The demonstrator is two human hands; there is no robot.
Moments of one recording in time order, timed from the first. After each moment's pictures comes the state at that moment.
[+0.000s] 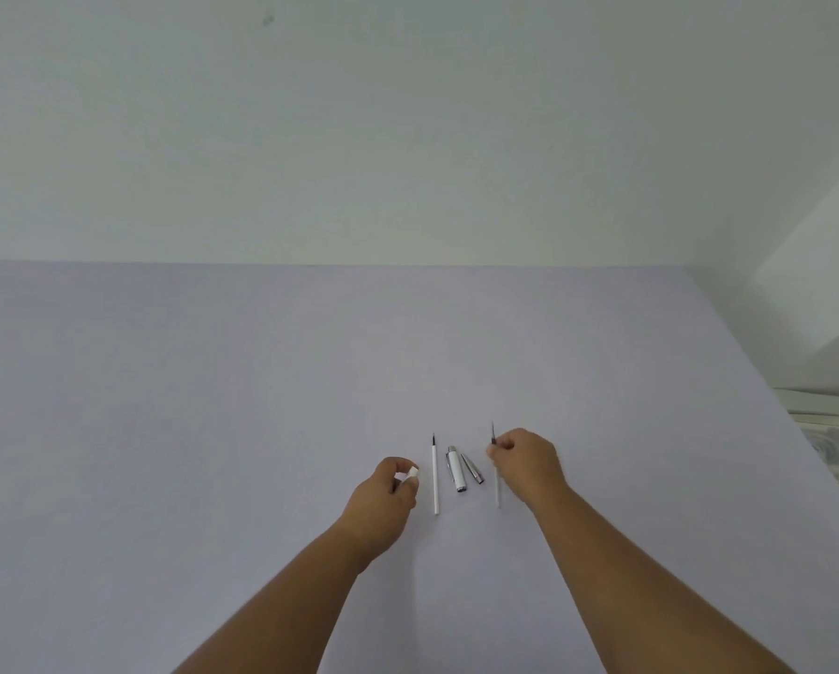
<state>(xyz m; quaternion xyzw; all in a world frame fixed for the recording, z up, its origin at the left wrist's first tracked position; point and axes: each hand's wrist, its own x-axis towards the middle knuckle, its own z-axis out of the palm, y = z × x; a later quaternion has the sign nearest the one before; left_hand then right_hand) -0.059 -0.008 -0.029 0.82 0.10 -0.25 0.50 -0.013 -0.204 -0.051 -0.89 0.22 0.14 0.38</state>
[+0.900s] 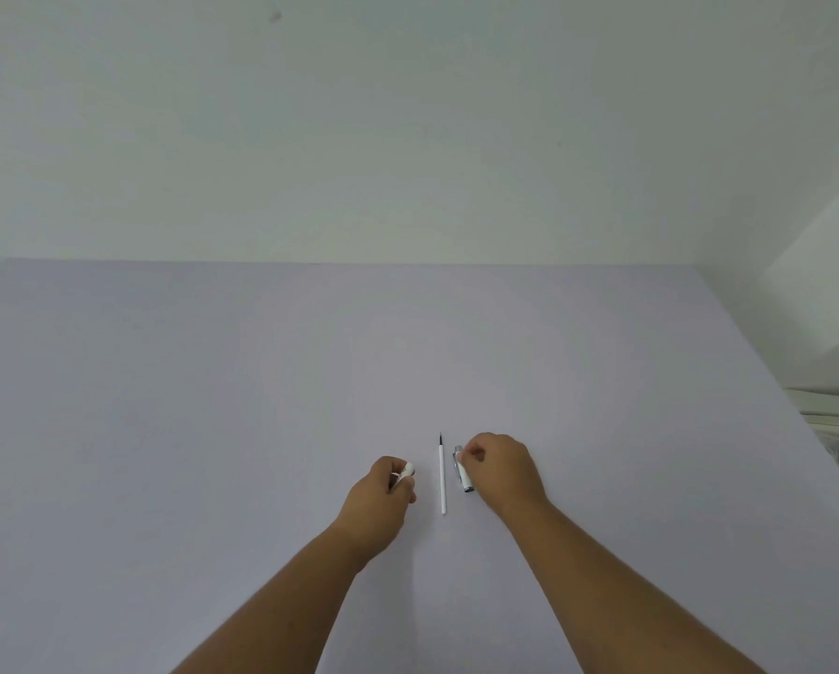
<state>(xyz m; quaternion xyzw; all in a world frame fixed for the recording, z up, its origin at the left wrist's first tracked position) -0.058 0.002 -0.036 0.82 0.12 -0.24 0.50 -0.023 -0.169 -0.053 -0.93 0.13 0.10 0.32</state>
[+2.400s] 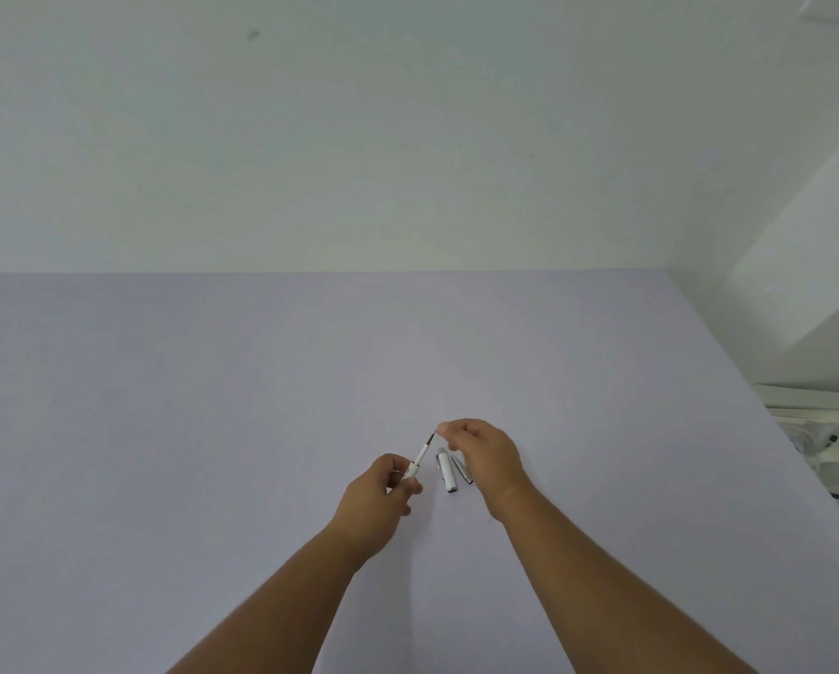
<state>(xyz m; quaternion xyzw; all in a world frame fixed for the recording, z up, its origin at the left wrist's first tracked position) -0.060 -0.009 -0.026 0.81 0.09 -0.24 0.53 -0.028 -0.166 -0.020 -0.74 0.21 0.10 0.64</state>
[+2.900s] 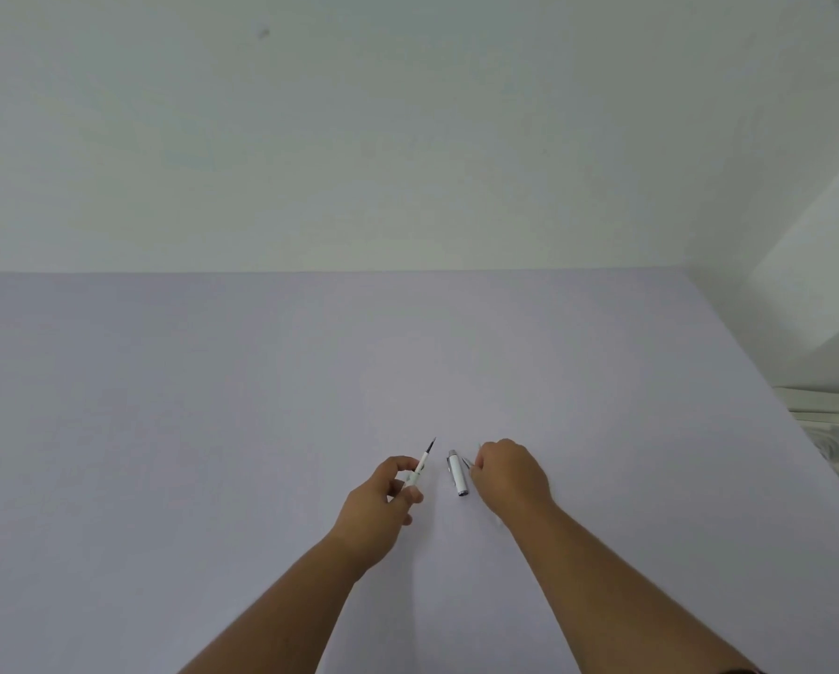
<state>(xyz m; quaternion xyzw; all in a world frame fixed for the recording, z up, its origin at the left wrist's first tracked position) -0.063 -0.003 -0.024 0.81 0.09 -0.24 0.53 -0.018 -0.183 -0.063 -0.98 0.09 0.15 0.13</state>
